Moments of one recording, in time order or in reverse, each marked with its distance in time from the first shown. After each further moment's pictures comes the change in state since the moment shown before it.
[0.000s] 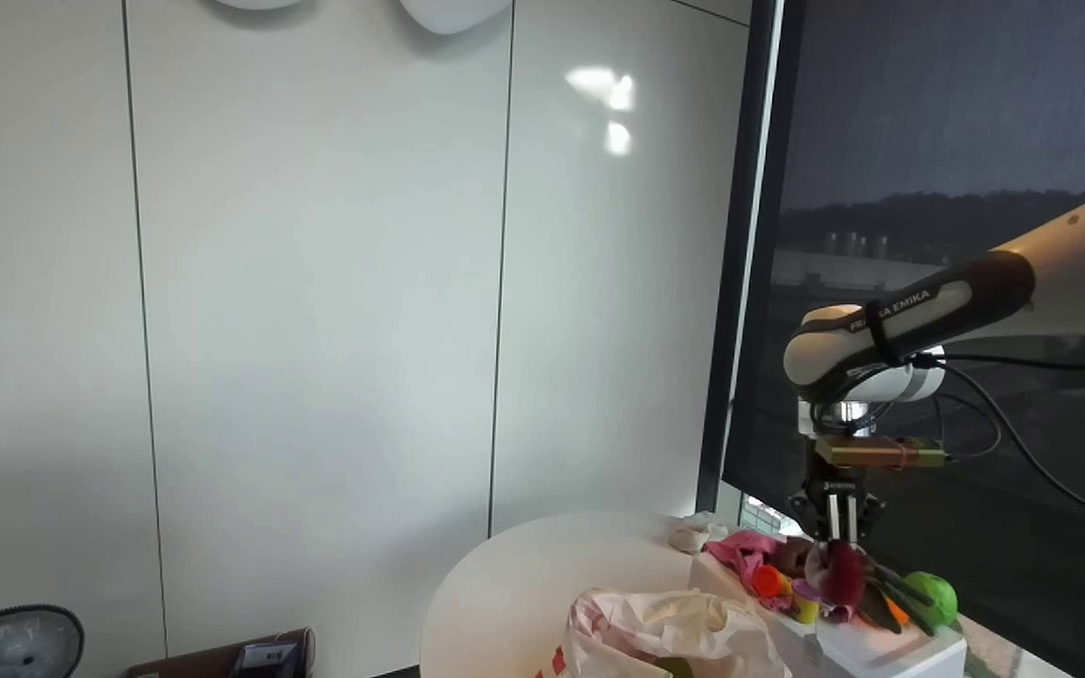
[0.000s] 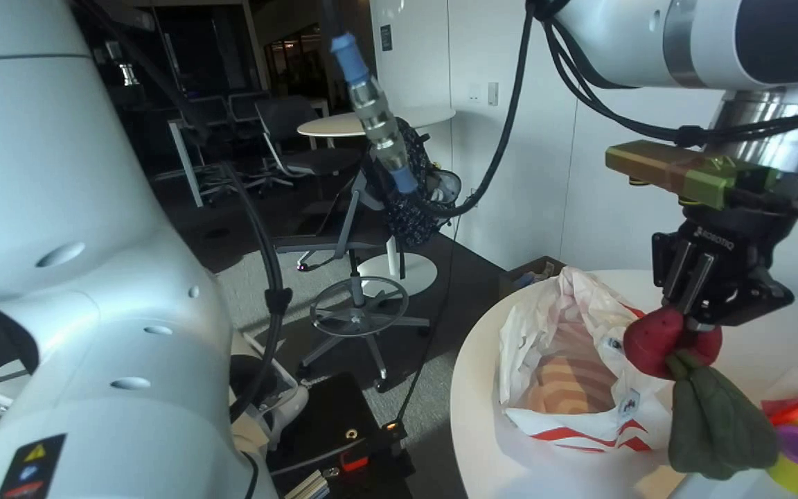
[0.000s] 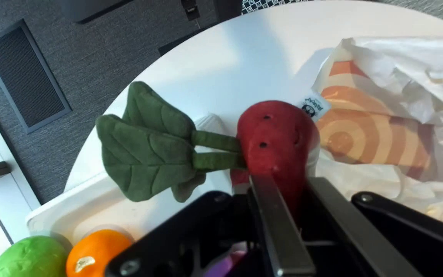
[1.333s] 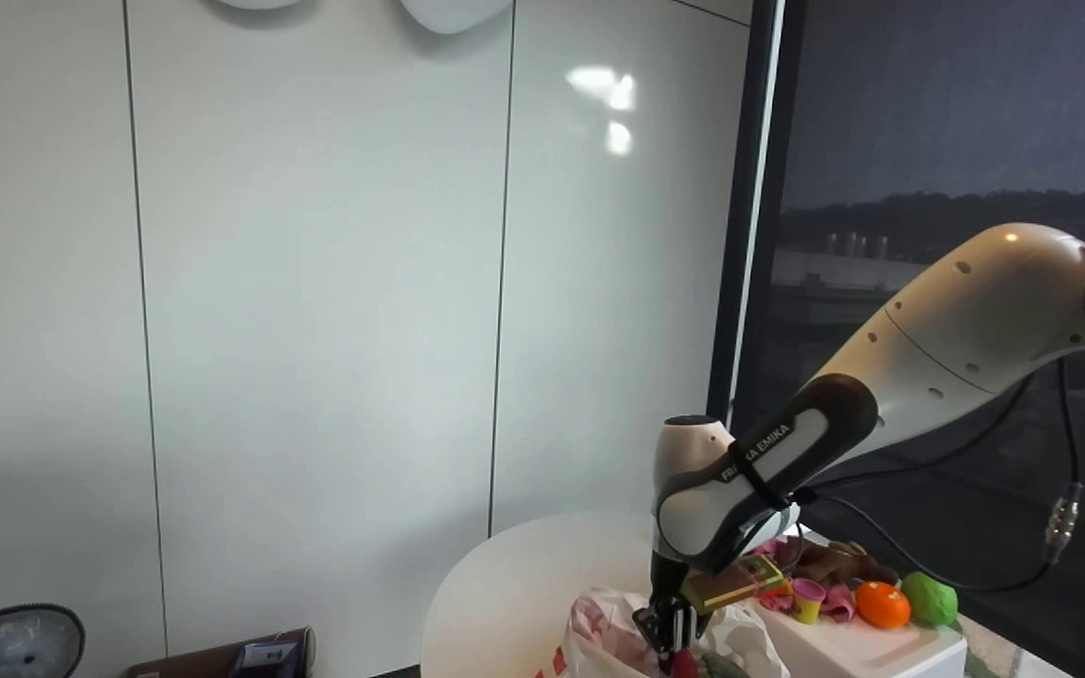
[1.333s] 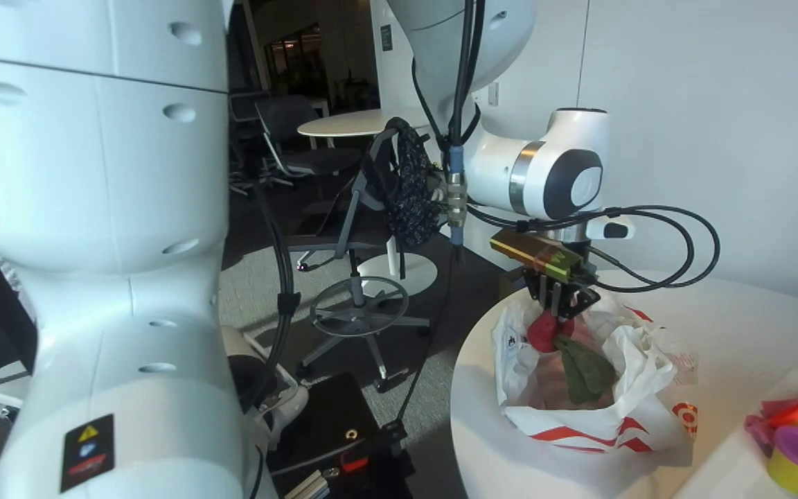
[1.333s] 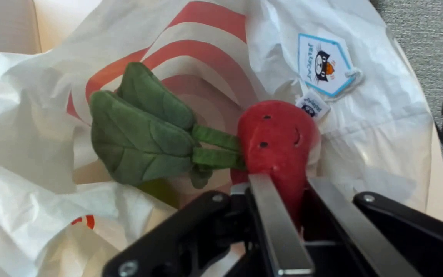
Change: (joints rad) arm 0.205 0.319 0.194 -0.069 -0.055 0.557 -0.062
